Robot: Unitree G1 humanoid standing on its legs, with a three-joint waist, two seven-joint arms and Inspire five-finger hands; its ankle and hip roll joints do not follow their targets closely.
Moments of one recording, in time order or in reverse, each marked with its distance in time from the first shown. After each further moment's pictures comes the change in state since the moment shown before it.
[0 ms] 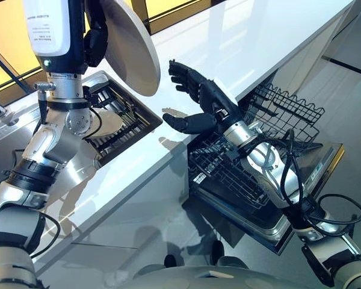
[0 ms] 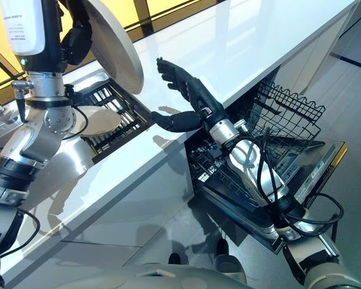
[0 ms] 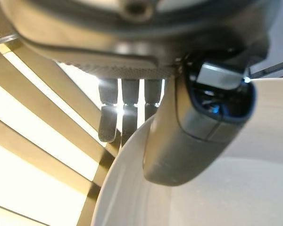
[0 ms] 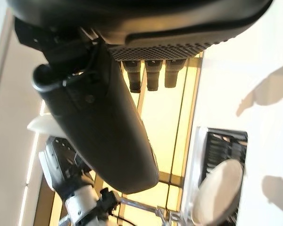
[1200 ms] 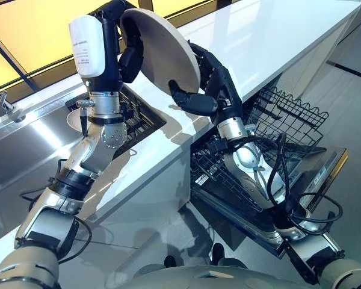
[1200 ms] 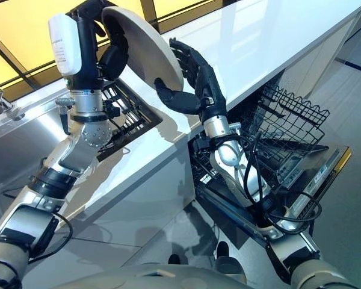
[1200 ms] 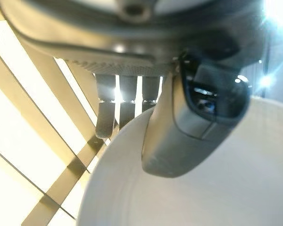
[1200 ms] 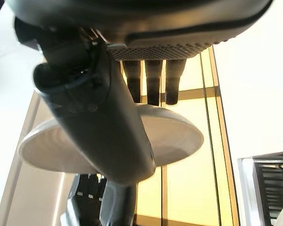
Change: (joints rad) left arm 0.072 -0.256 -0.013 -0.092 -0.011 -0.091 -0.025; right arm 0.009 0.139 0.022 0.000 0.001 -0.082 -0.388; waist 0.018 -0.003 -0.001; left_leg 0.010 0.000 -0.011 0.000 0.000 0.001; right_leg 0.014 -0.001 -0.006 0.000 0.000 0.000
